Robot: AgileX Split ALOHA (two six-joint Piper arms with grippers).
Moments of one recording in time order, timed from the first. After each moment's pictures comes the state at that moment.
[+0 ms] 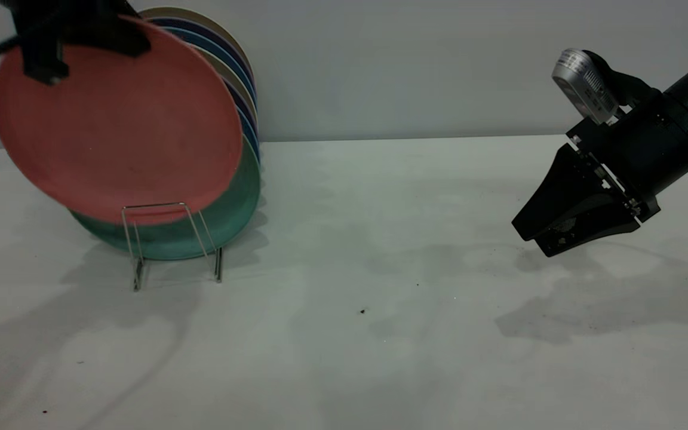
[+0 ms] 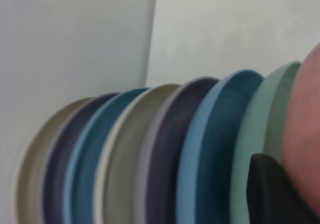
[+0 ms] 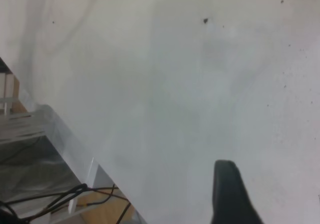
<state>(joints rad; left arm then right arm) -0.07 1.78 -1.19 -0.84 0.38 2.10 -0.01 2.21 -1.29 0.98 1.04 -1.02</state>
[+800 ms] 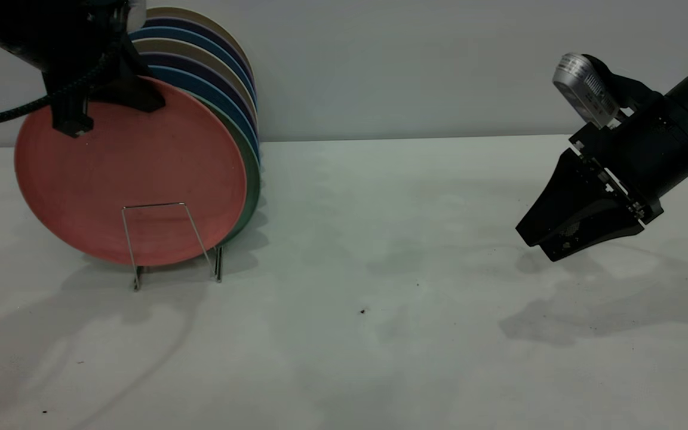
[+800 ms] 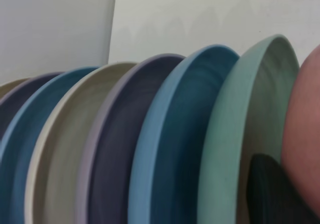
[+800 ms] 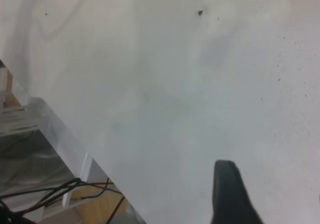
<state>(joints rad) -0.07 1.88 -1.19 -0.85 0.35 2.10 -0.01 2.21 -1.29 0.96 1.04 -1.02</state>
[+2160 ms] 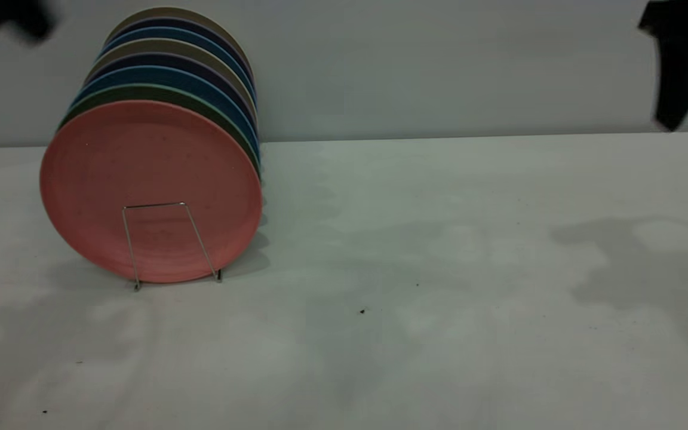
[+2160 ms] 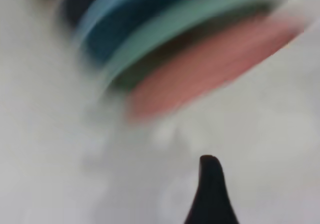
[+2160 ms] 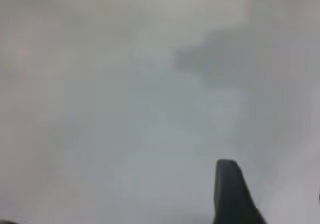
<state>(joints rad) -0.06 1.51 -1.19 -0.11 0.78 0.22 0.08 1.92 -1.54 0.08 1.15 -0.17</state>
